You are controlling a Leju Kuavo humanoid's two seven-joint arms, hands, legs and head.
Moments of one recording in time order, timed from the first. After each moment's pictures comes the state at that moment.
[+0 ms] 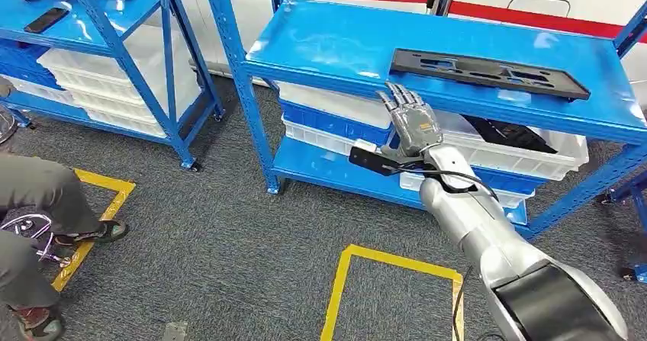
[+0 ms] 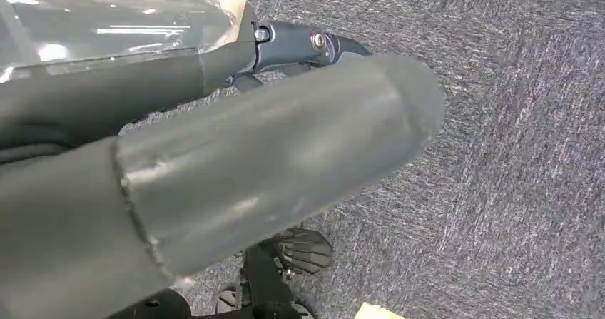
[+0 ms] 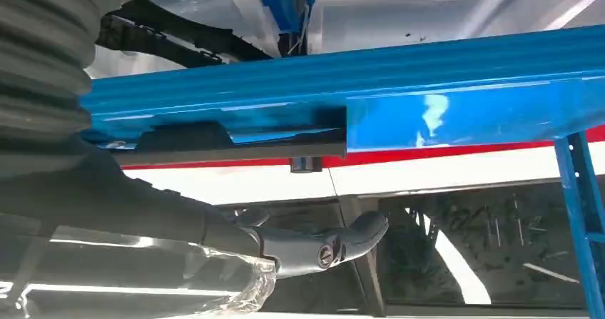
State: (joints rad) left arm -0.05 -0.05 -0.19 -0.18 0.22 0.37 -0.26; right arm -0.94 -0.04 0.62 -0.48 1.00 -0.53 -0.20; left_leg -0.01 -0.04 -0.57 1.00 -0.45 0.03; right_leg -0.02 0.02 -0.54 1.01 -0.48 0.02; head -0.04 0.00
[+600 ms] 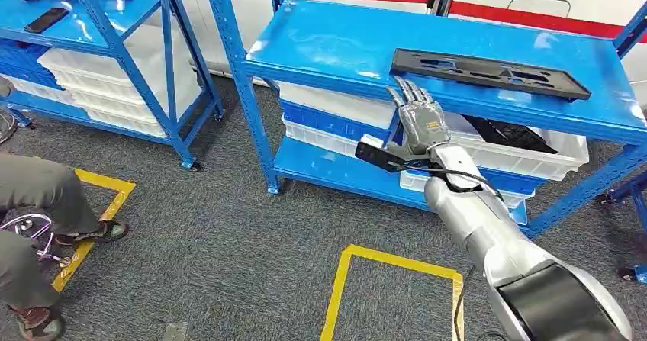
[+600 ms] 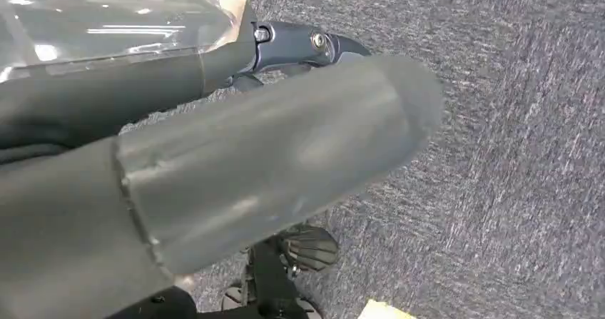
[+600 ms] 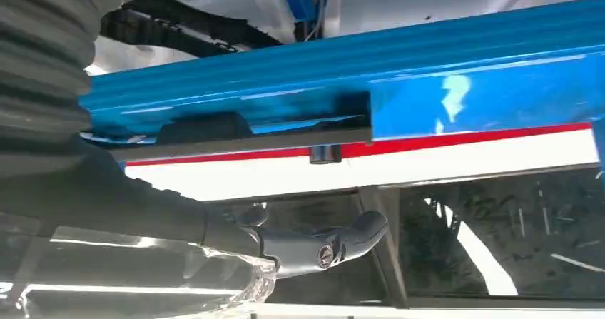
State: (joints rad) left arm -0.05 -0.05 -0.19 -0.18 0.22 0.36 -0.24; right arm -0.94 -0.06 0.59 -0.48 1.01 -0.56 -0.18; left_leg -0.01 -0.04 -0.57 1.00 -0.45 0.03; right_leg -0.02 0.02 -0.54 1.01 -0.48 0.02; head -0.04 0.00
